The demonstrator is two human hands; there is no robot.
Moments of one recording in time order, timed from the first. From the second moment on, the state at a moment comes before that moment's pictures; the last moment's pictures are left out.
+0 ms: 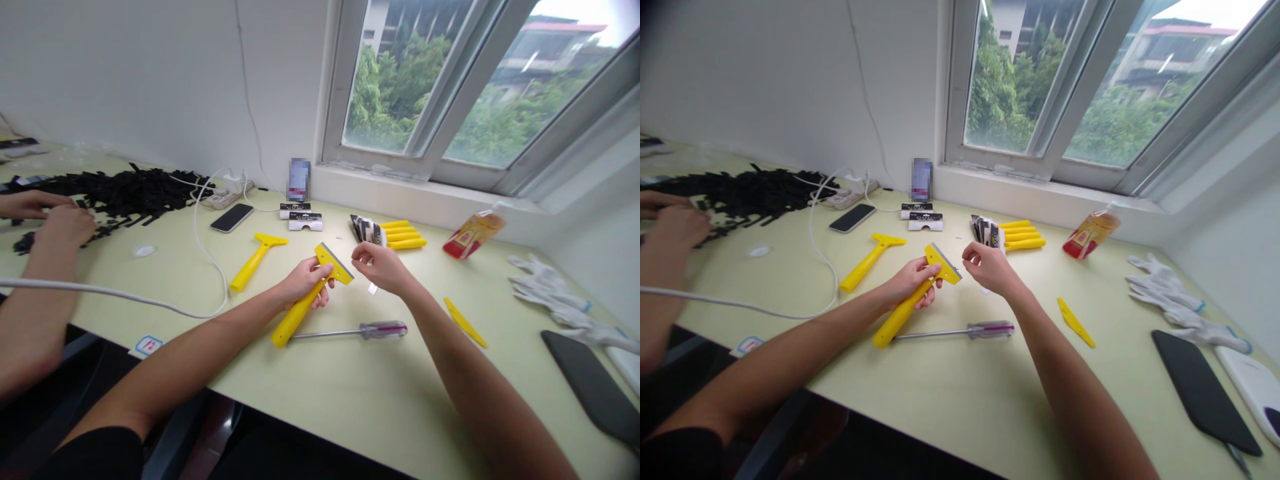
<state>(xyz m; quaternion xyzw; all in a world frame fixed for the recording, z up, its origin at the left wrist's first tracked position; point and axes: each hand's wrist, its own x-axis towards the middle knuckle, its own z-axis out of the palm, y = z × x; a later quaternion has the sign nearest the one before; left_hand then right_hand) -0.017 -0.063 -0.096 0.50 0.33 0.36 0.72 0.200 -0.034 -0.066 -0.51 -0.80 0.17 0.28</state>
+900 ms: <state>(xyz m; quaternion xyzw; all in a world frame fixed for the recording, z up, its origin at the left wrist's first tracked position) -0.024 -0.048 -0.096 0.48 0.41 0.39 0.67 0.193 -0.027 -0.093 -0.52 -0.84 0.08 0.13</state>
